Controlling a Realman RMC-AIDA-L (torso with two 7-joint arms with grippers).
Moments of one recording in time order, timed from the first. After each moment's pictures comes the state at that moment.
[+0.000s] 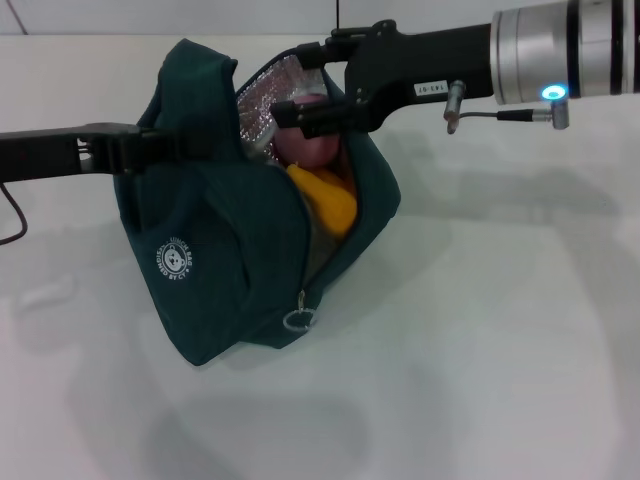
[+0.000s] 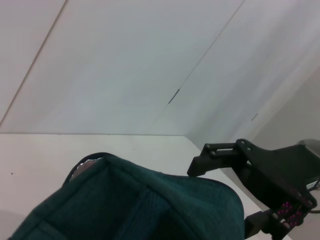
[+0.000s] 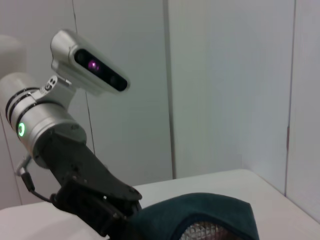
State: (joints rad) left arm -0.42 -2.06 0.74 1.08 1.89 1.71 -2.13; right arm 0.79 2.02 -1.42 -0.88 -1.55 -1.14 1.66
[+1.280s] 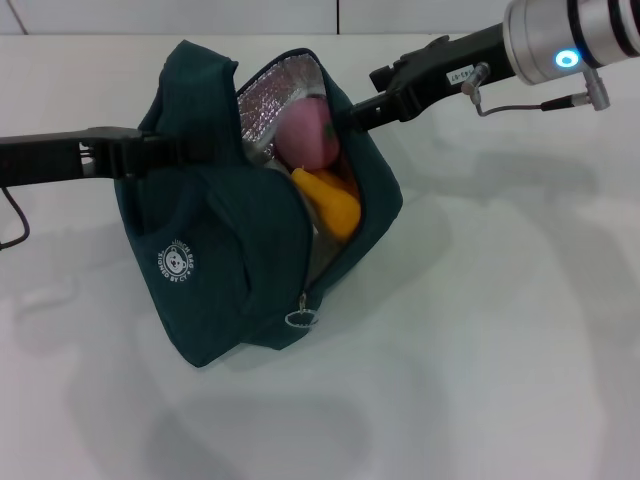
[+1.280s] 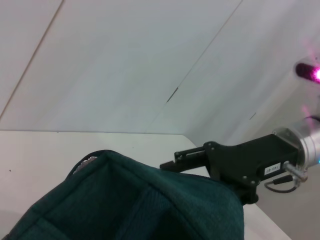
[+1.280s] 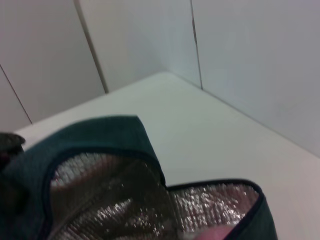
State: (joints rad) left arm -0.42 -2.06 0.74 1.07 1.89 1.71 -2.11; right arm 0.87 2.02 -1.33 -0.96 -2.05 -1.15 2.22
